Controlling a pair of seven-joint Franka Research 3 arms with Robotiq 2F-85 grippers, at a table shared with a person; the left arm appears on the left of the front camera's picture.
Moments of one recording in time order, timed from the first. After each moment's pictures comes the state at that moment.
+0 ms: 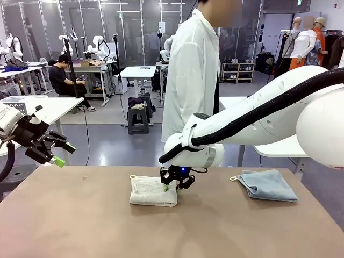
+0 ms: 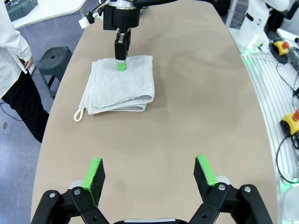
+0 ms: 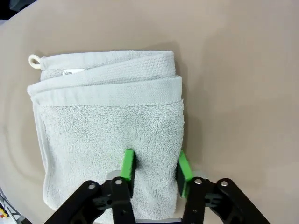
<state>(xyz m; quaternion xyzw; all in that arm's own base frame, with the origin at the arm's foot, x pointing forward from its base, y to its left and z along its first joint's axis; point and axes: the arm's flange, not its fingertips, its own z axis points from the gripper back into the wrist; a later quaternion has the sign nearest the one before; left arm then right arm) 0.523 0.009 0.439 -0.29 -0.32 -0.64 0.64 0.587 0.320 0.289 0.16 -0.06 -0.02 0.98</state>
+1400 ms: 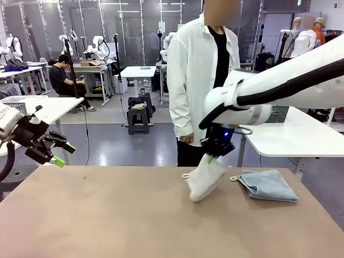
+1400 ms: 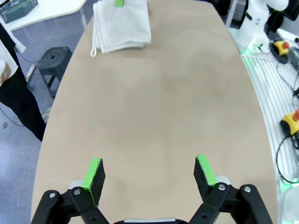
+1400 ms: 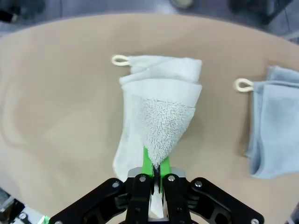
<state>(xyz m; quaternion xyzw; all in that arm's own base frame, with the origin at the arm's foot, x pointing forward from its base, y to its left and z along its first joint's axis) 0.523 0.009 0.439 -0.29 -0.32 -0.64 0.64 0.593 0.172 0.435 0.09 -0.09 0.02 0.99</state>
